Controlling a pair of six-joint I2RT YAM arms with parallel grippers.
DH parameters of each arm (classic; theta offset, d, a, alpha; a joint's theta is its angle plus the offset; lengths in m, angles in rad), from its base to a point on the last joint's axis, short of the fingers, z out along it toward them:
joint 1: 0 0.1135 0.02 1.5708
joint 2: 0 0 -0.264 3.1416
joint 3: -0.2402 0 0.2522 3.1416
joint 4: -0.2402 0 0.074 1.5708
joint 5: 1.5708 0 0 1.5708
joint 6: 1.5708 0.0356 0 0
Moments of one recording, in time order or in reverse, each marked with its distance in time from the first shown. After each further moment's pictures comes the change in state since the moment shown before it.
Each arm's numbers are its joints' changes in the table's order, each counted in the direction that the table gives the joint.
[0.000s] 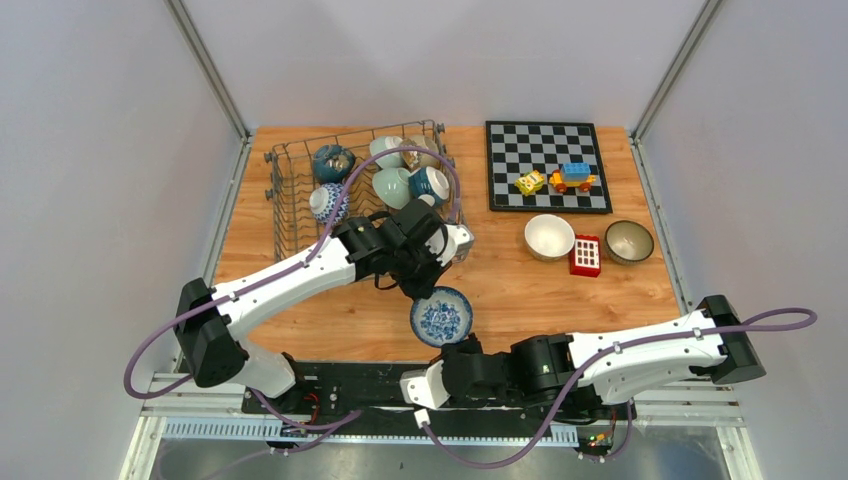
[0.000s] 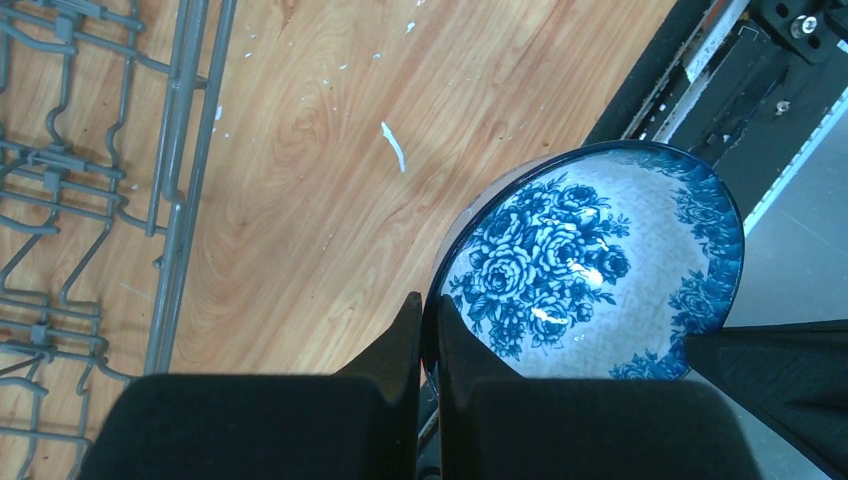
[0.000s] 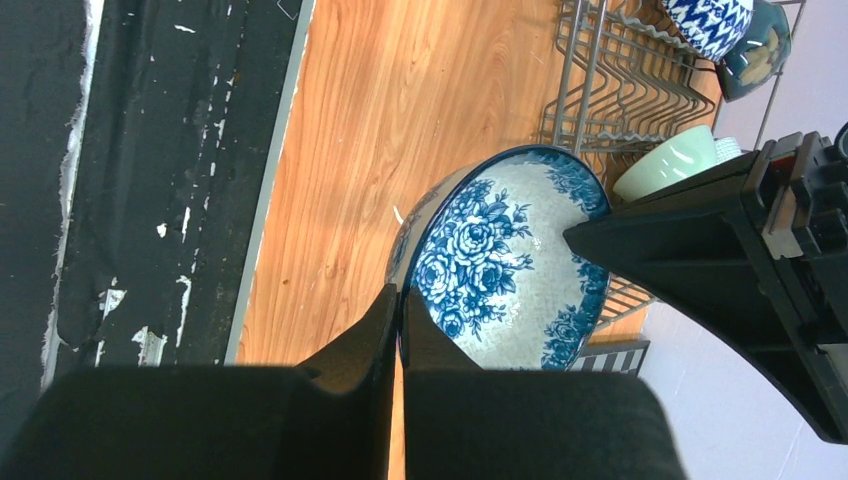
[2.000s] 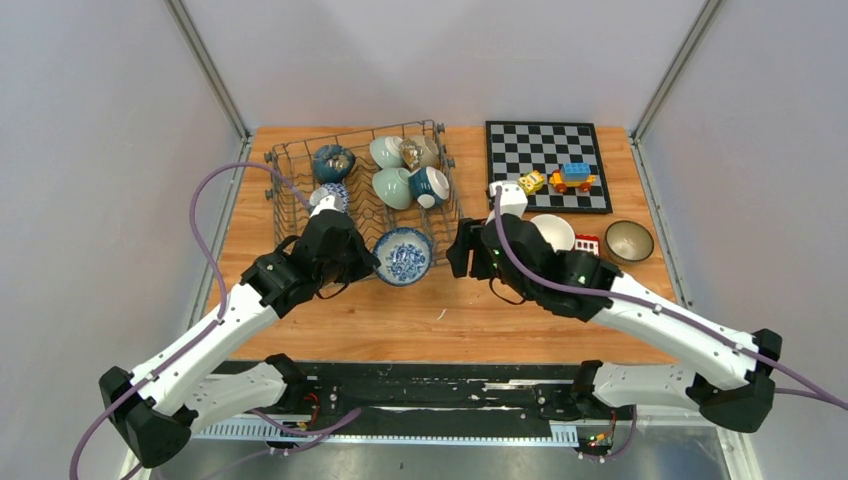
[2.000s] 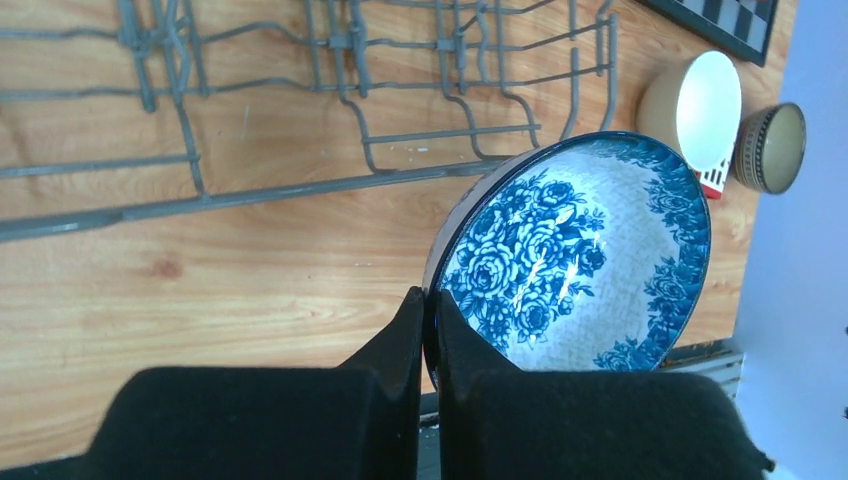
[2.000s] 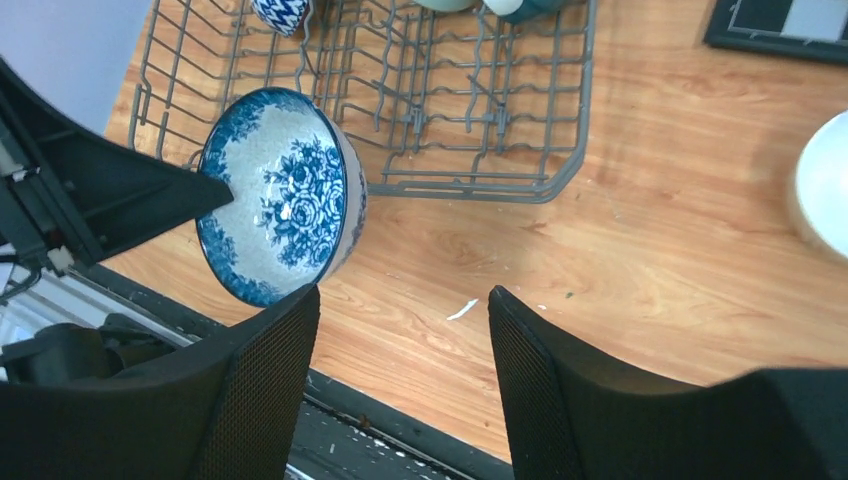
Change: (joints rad) left arm 0.253 0.489 0.360 0.196 -0.367 -0.894; right arm -0.605 0.046 -0.299 -0.074 0.023 1.222
